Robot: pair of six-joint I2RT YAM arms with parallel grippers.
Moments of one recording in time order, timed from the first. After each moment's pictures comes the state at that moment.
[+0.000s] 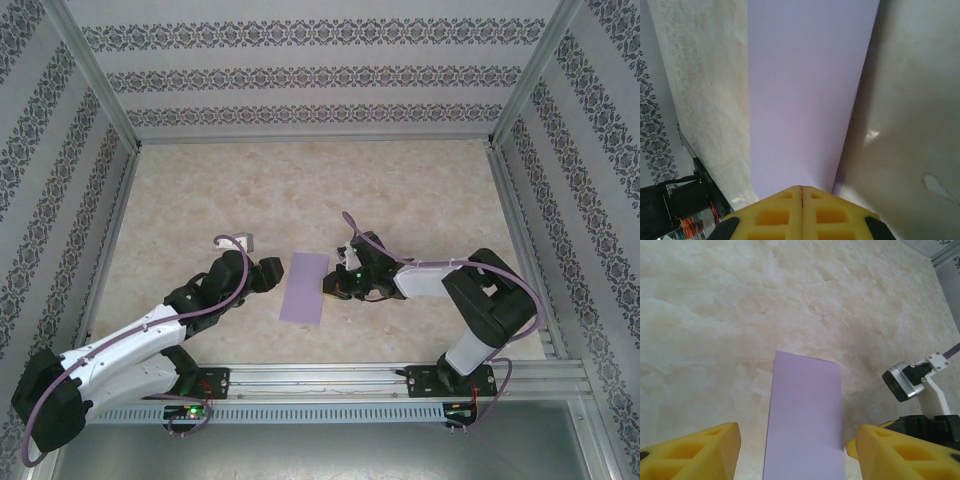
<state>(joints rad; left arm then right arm) -0.70 0.92 0.50 -0.19 -0.19 -0.79 0.63 1.65 0.62 0.15 -0.63 0.92</state>
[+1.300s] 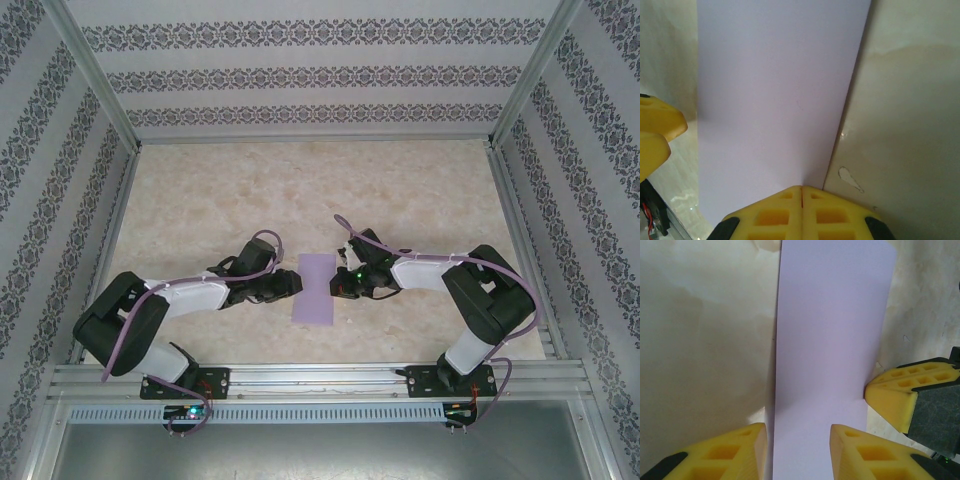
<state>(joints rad) -0.59 1.47 0.56 0.01 0.36 -0.88 0.62 1.66 0.71 -0.14 -0.52 0.67</state>
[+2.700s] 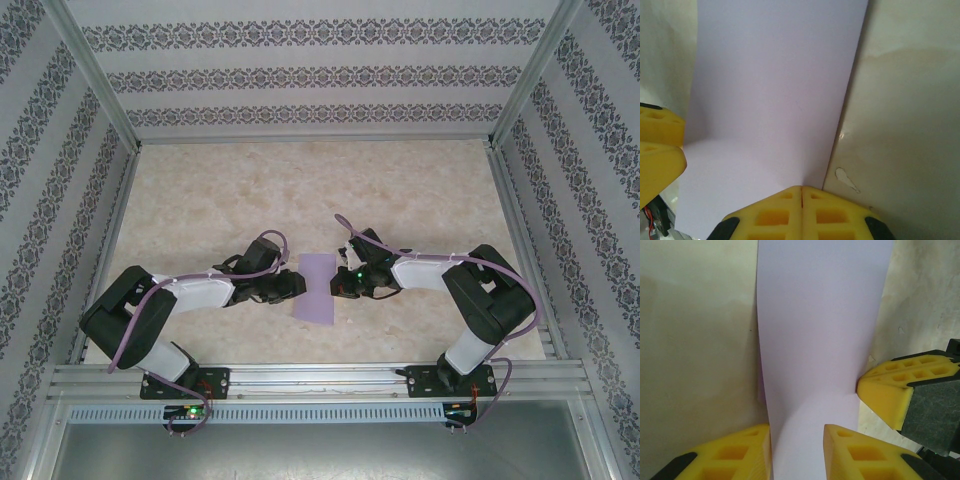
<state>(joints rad) -0.61 1.51 0.58 0.02 0.40 -0.91 0.61 1.66 0.71 -0.14 -0.52 0.67</state>
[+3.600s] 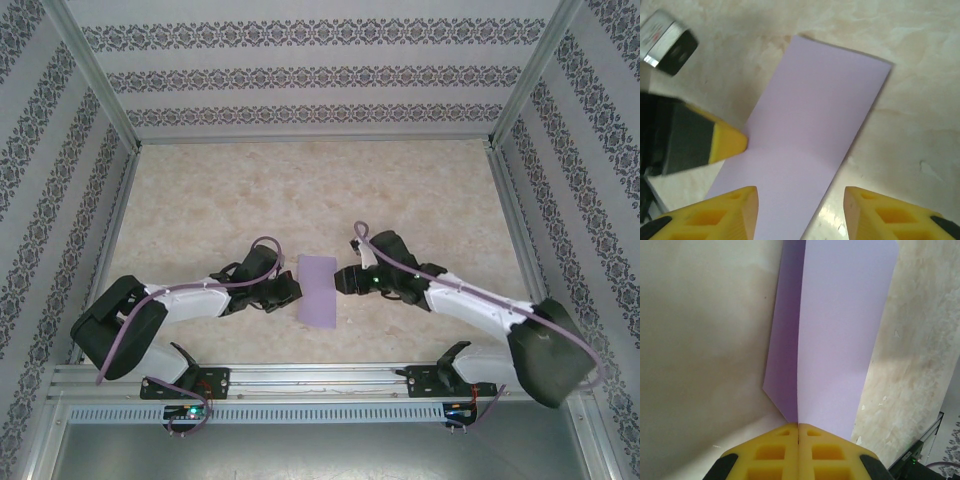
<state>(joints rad) -0.66 1.44 0.52 0.06 0.34 -1.10 0.67 1.21 0.56 -0.14 -0.32 0.46</state>
